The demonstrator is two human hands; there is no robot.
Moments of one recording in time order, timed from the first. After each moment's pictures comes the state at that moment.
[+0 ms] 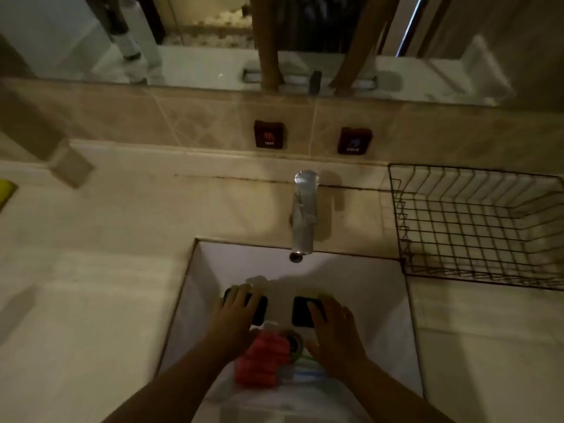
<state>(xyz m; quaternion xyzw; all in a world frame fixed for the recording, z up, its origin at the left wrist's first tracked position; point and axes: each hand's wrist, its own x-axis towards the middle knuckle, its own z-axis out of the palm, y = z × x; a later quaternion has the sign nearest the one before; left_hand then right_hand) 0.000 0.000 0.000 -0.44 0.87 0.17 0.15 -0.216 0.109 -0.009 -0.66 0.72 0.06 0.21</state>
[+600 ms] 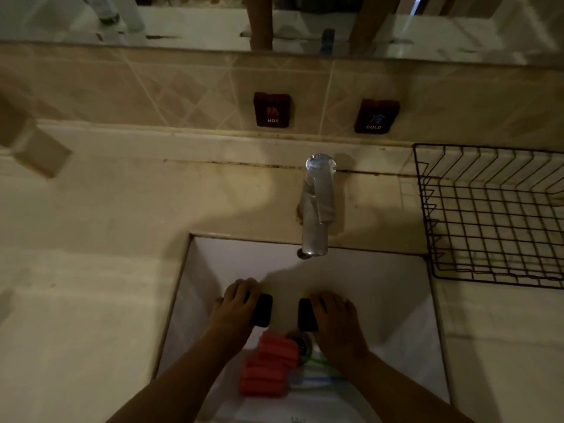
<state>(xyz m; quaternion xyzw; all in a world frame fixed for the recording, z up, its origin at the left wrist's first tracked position) 0.007 -0.025 -0.060 -0.45 0.86 0.18 0.15 -0.212 0.080 -0.069 -0.64 0.75 0.01 0.19</state>
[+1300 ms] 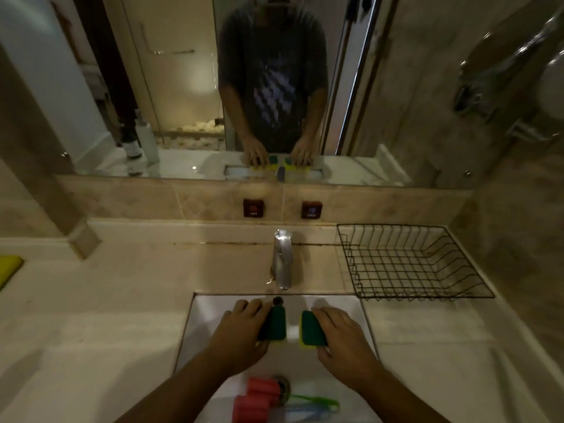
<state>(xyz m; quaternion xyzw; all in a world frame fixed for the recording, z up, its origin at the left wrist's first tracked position) -0.010 -0.001 0.117 -0.31 0.94 0.11 -0.01 -0.224 0.134 0.120 -0.63 0.76 -0.12 0.10</state>
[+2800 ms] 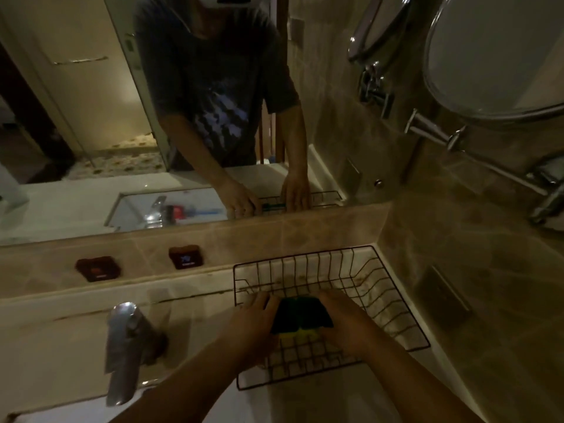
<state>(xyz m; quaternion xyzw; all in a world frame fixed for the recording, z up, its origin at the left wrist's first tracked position) -0.365 -0.032 0.117 -0.27 0.96 0.10 0.01 -0.561 0.098 0.109 -0.59 0.76 -0.20 0.18</state>
